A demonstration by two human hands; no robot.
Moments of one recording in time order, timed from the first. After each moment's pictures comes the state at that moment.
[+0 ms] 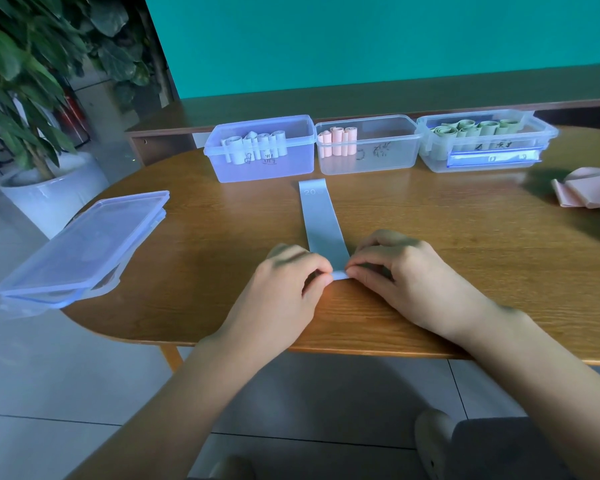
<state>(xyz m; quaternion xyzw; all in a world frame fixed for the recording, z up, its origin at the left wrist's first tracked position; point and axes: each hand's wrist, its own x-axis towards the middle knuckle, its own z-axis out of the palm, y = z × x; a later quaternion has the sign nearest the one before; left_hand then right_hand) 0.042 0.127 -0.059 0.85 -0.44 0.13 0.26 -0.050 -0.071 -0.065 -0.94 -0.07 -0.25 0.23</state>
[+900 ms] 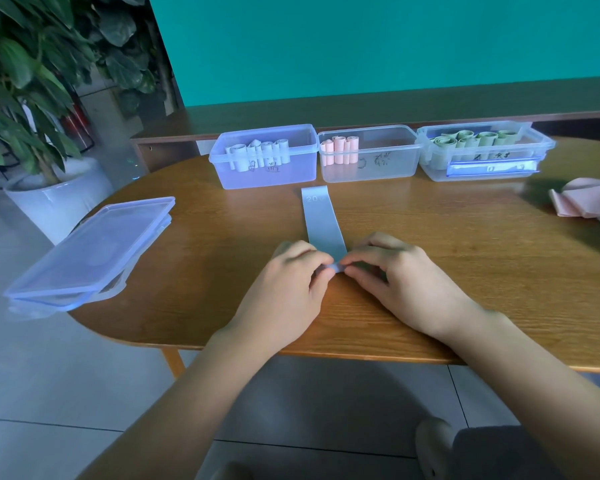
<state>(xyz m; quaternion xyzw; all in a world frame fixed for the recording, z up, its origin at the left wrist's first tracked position) 0.053 0.116 -0.061 0.84 -0.45 0.15 0.26 -0.039 -0.071 -0.070 -0.93 -0.06 -0.27 0.22</state>
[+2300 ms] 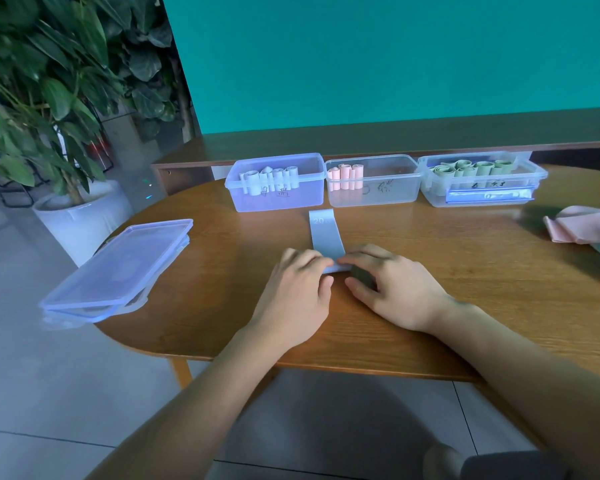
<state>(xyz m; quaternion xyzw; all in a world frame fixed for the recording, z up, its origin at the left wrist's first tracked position) 0.069 0.105 -0.063 0.85 -0.44 0.18 0.23 -0.017 -0.079 -0.062 -0.97 -0.01 -0.18 0.15</state>
